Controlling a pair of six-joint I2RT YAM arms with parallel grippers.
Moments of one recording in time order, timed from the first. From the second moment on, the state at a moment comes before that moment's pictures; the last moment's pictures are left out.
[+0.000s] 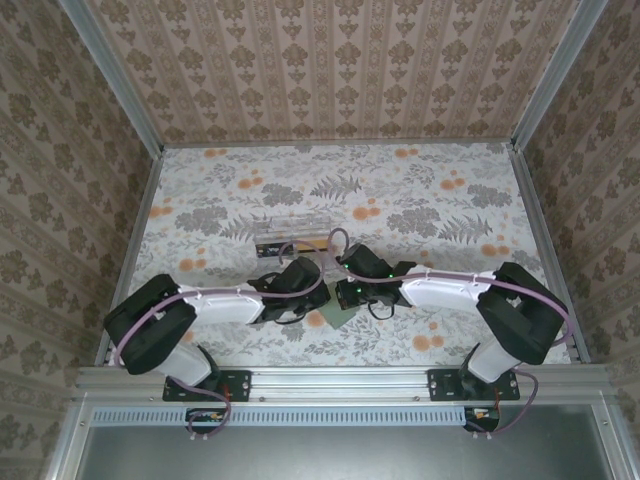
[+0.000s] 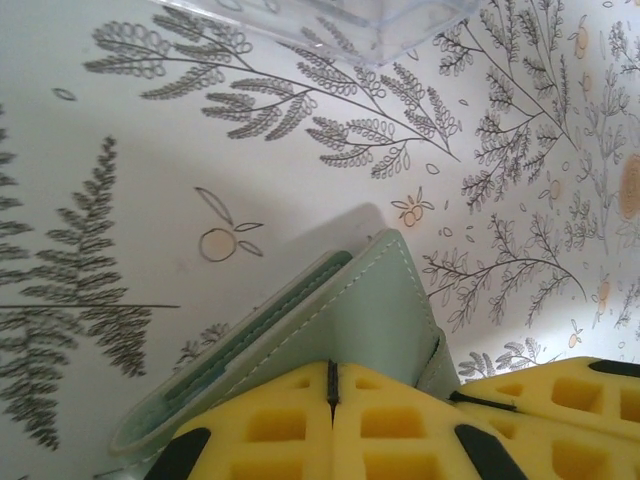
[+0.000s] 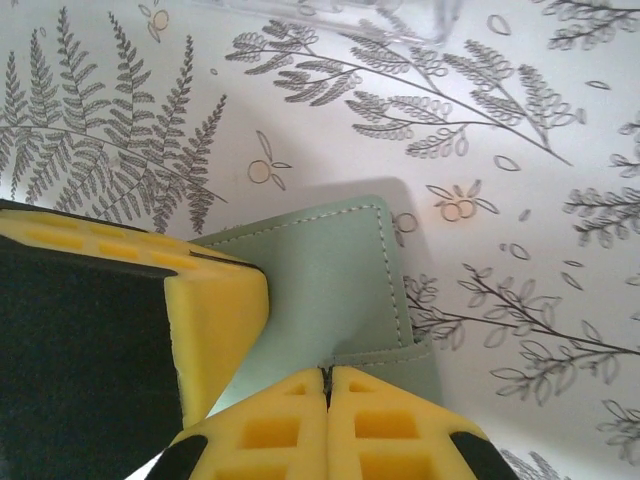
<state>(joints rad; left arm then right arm) -0.96 1.50 0.57 0.05 0.04 -1.16 0.82 1.55 0.78 -0.21 -0.10 0.56</state>
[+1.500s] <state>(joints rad) -0.86 0.90 0.53 -0.36 -0.10 -0.93 0.70 1.19 0.78 -0.27 -0.23 0.65</state>
